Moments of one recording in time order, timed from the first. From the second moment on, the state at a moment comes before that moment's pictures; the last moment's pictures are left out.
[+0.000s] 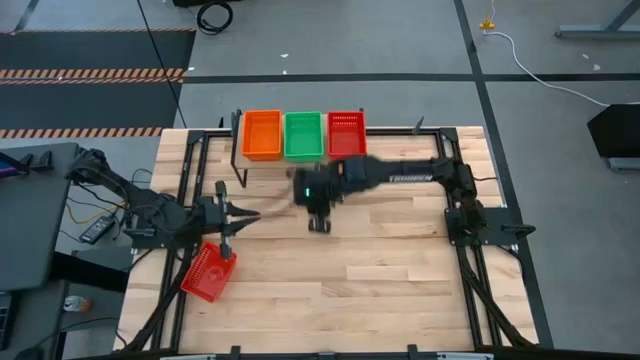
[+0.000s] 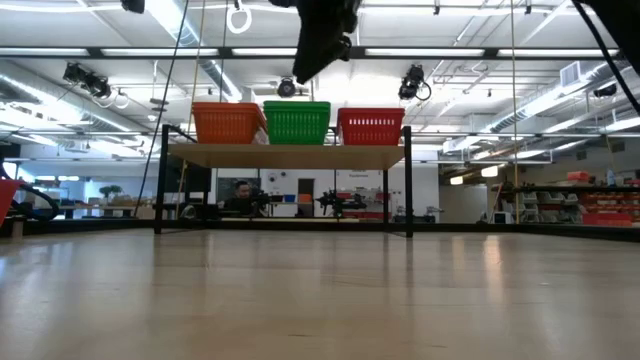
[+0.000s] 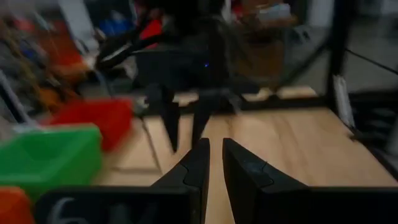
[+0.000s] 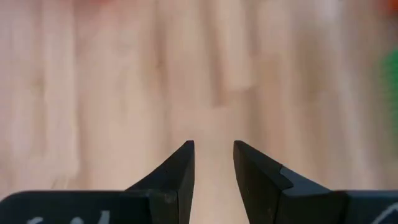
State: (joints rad) left arm -0.55 0.72 0.59 0.04 -0.74 0.05; right arm 0.02 2.04 2.11 -1.14 0.08 0.10
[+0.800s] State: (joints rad) left arm -0.55 0.99 0.79 -0.91 -0.18 -0.68; right arm 0.29 2.04 1.61 -0.92 0.15 0.17
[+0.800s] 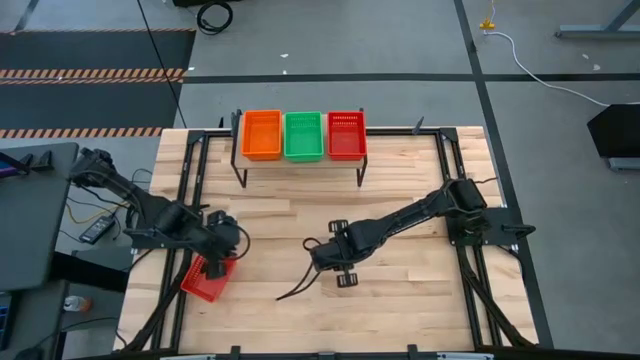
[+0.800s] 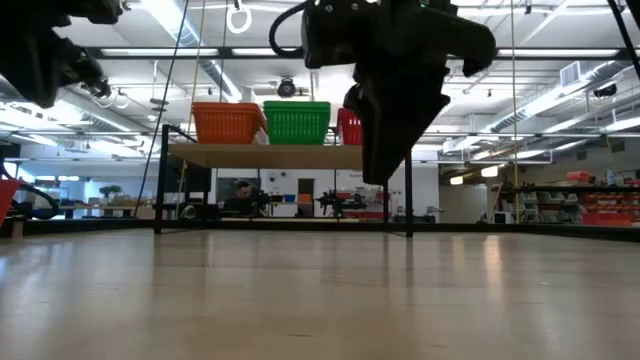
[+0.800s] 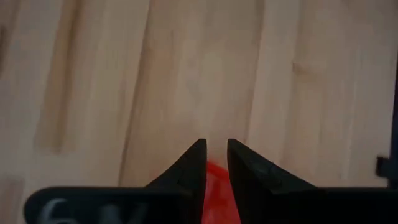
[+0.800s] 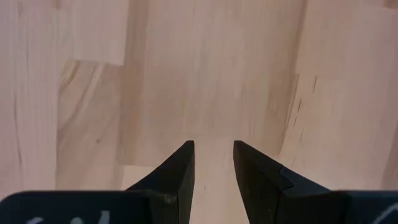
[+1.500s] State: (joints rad) left arm -0.59 1.45 0.84 -1.02 0.20 -0.75; right arm 0.32 2.04 1.61 -0.96 0.14 0.11
